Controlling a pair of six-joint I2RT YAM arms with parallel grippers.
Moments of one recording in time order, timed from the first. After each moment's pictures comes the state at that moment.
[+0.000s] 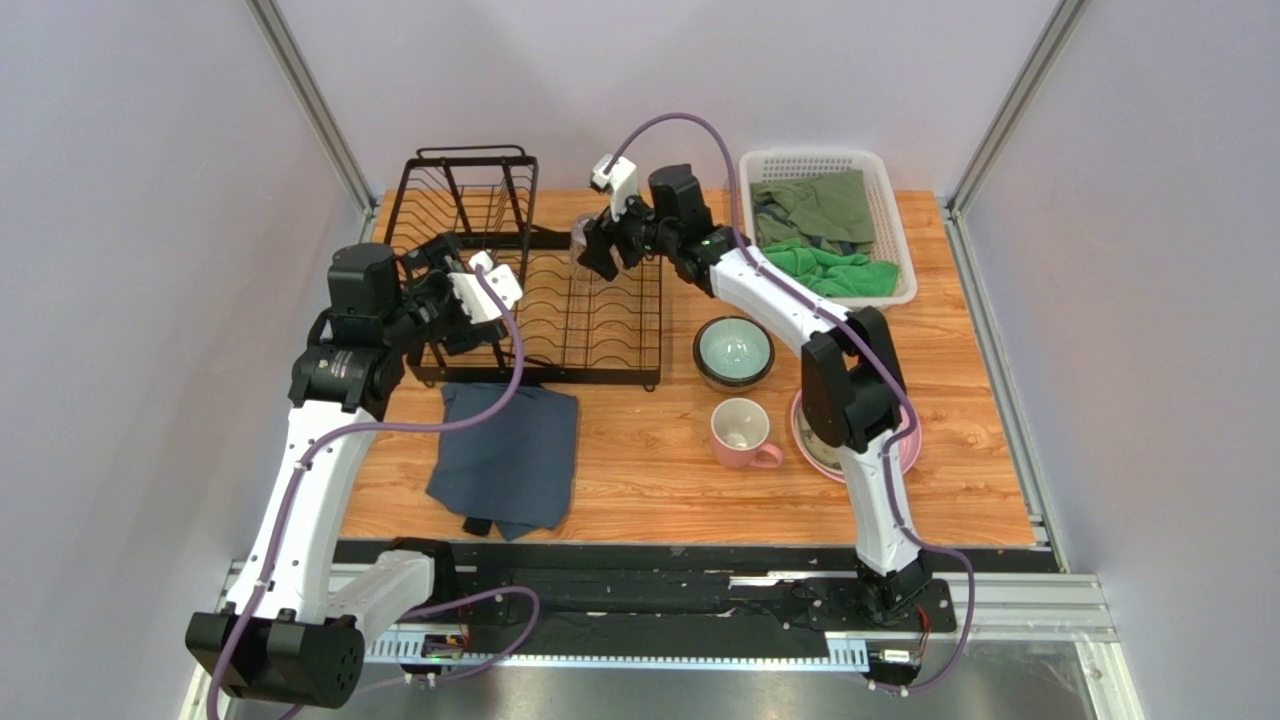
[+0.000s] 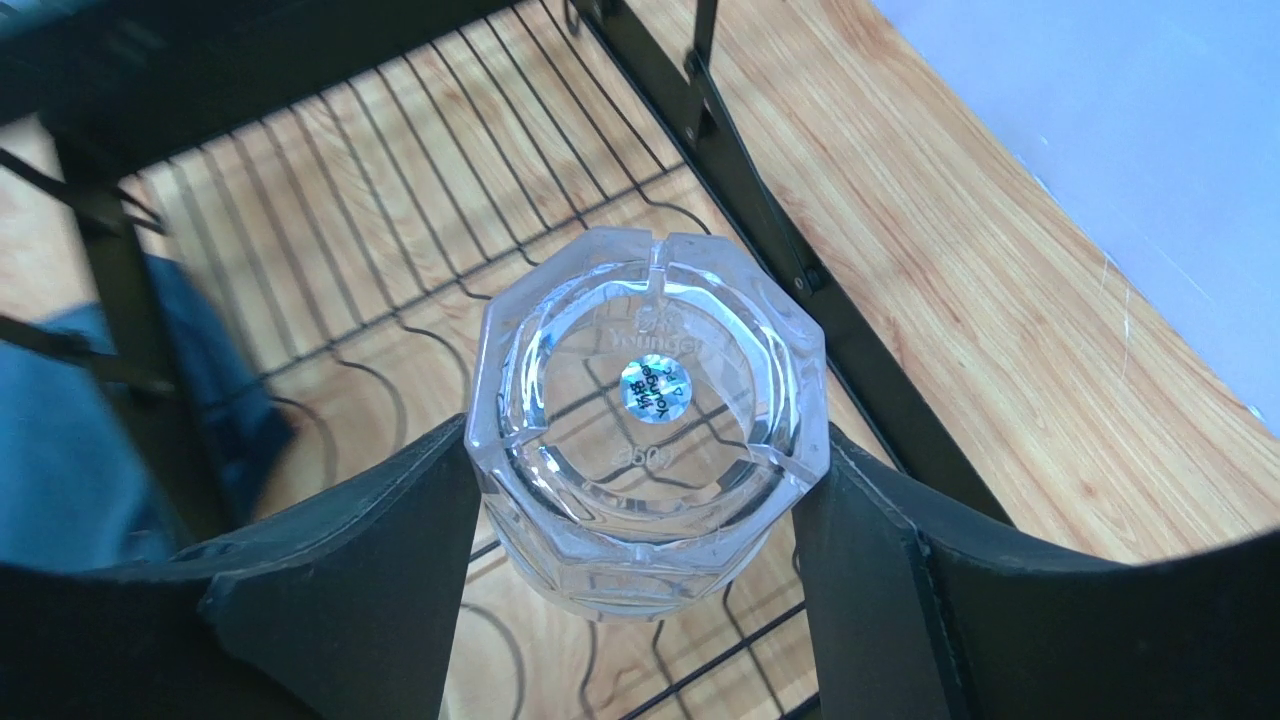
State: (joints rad) left arm -0.10 1.01 1.13 -0.55 0.40 1.03; right arm 0.57 2.21 1.93 -0.08 -0.41 -0.18
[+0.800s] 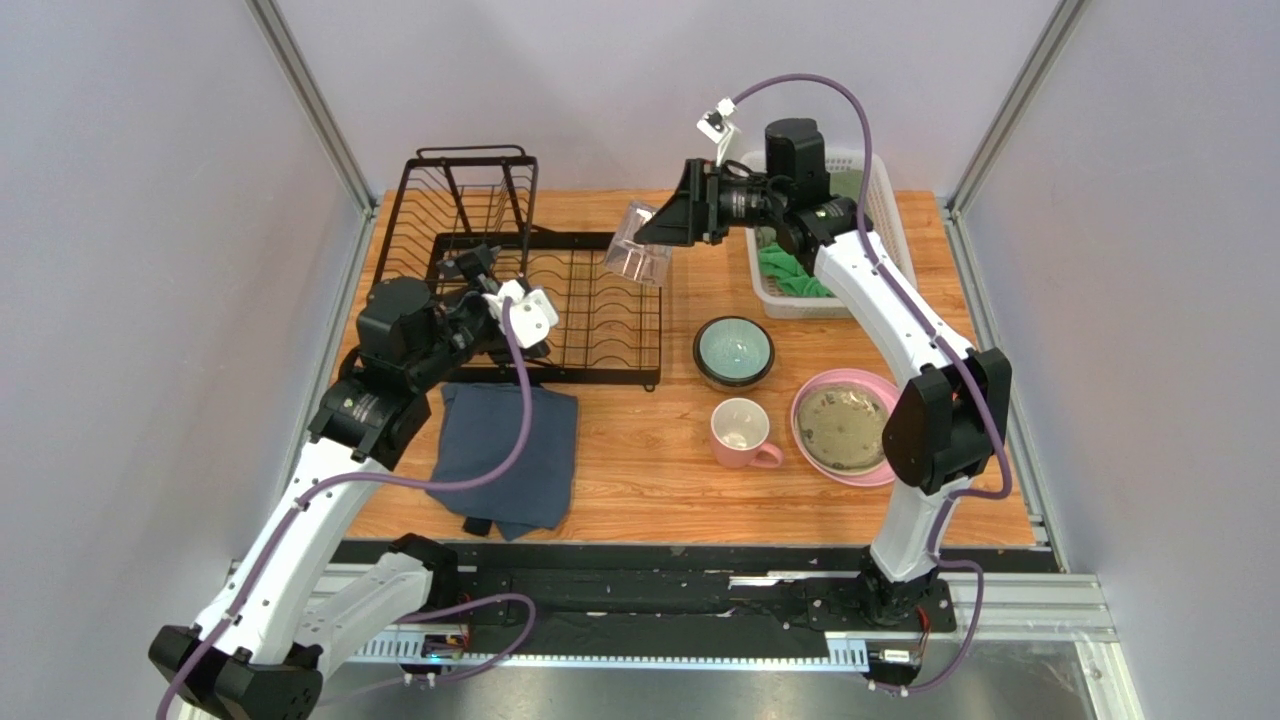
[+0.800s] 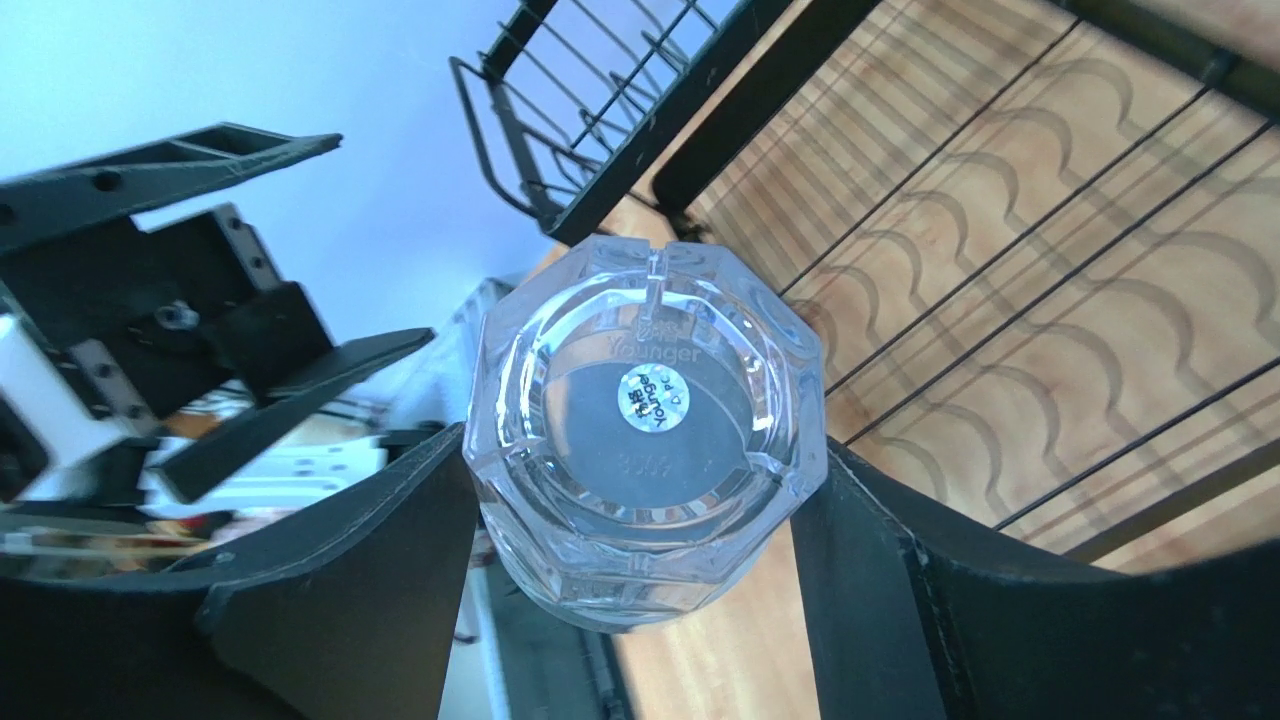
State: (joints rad) left arm -0.37 0.89 1.01 -0.32 0.25 0.88; right arm 0.37 1.83 1.78 -0.27 -0.92 0.47
